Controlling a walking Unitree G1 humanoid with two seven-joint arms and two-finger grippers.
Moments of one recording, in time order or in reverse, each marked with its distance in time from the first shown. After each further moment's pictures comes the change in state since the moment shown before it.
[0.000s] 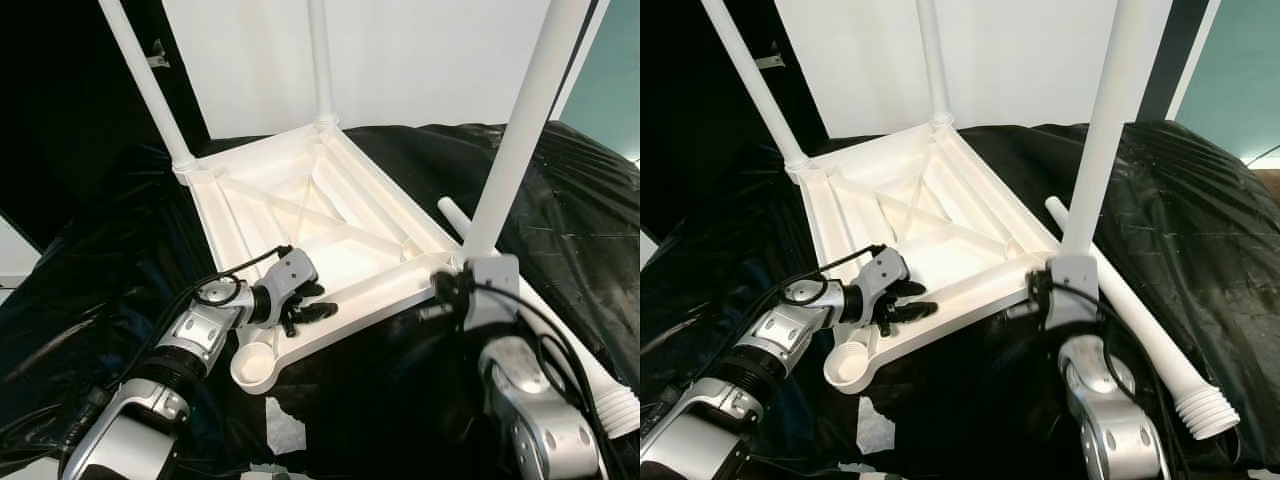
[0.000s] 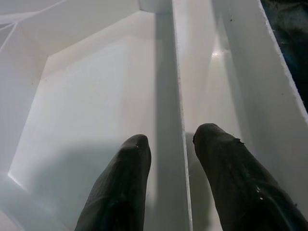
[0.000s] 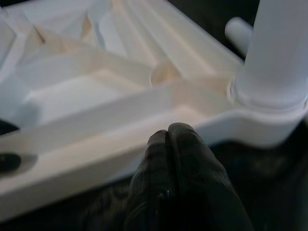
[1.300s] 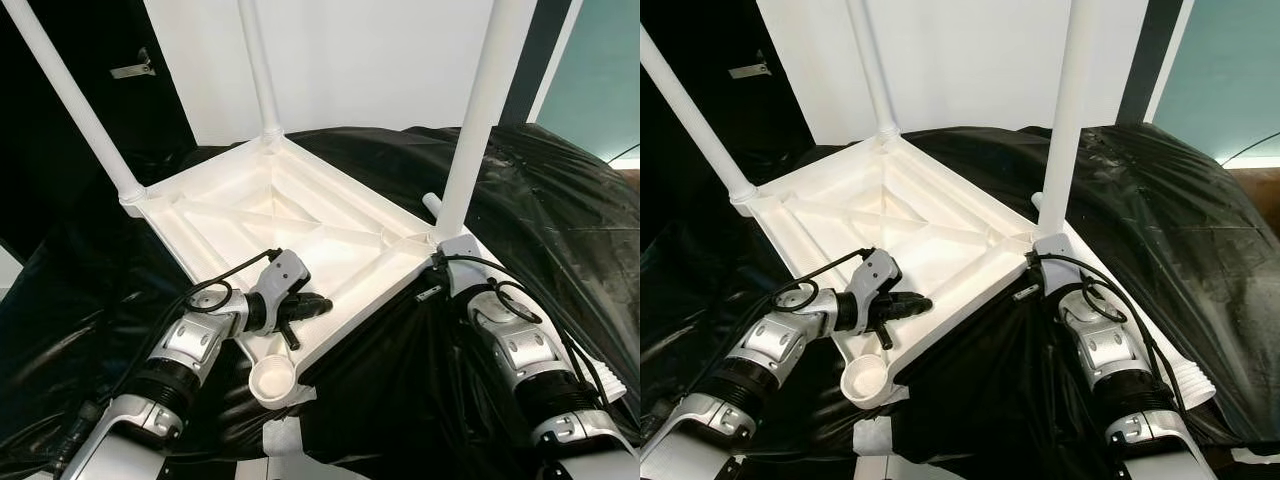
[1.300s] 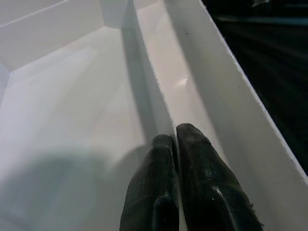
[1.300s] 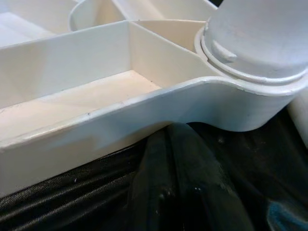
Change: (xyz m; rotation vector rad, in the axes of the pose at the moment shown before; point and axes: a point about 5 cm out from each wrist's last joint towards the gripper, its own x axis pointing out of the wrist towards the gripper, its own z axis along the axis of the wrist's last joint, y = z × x) left arm 0.000 -0.011 0.003 -0.153 -0.107 -0.009; right arm 0.104 -0.035 -0.022 -0.220 0.110 0.083
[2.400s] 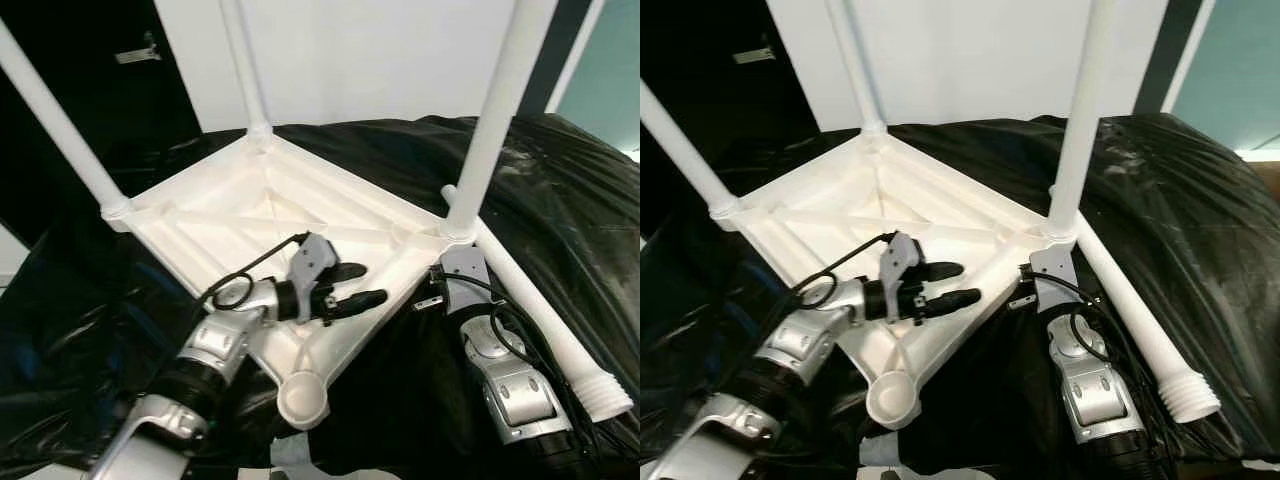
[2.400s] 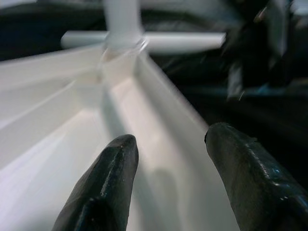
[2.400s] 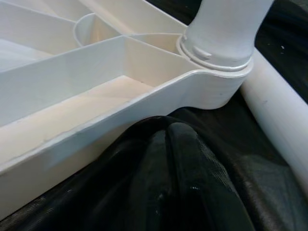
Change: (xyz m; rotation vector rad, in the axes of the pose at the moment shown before) left arm -0.006 -0.005 0.025 0.108 -0.186 -0.029; right arm -0.048 0.026 0.012 -0.032 -0.054 -0.212
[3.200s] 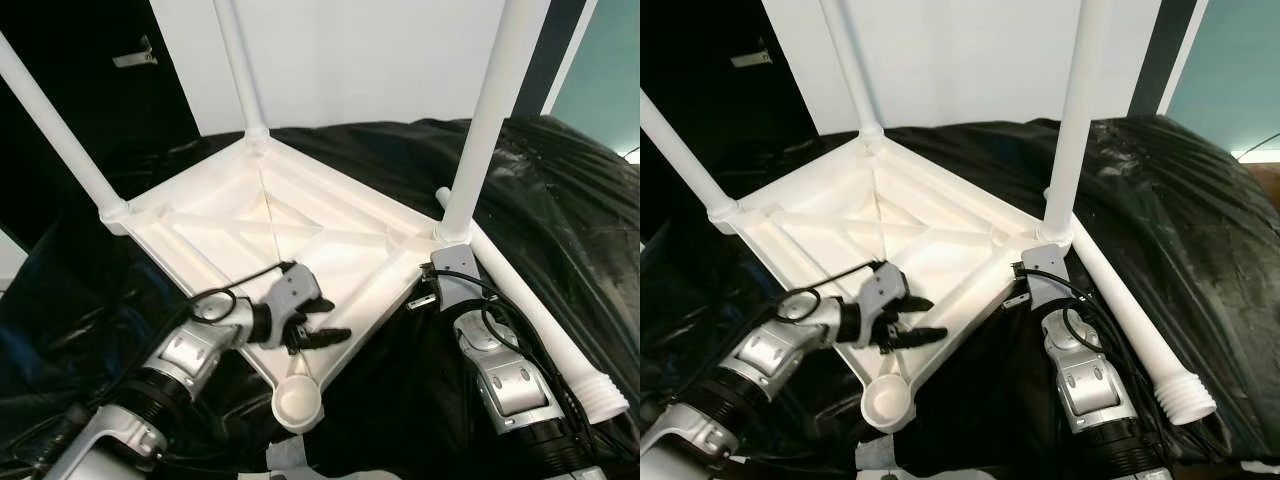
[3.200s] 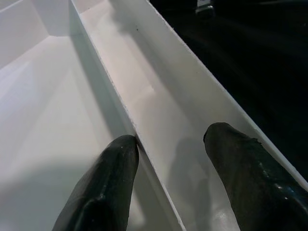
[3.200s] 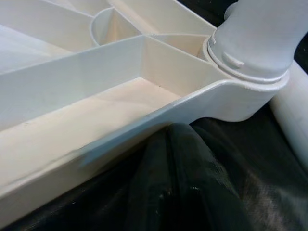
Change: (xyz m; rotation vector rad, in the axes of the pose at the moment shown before) left arm 0.000 -0.019 -0.022 -0.040 0.220 -0.106; right arm 0.023 0.006 0.000 -0.039 0.031 0.089
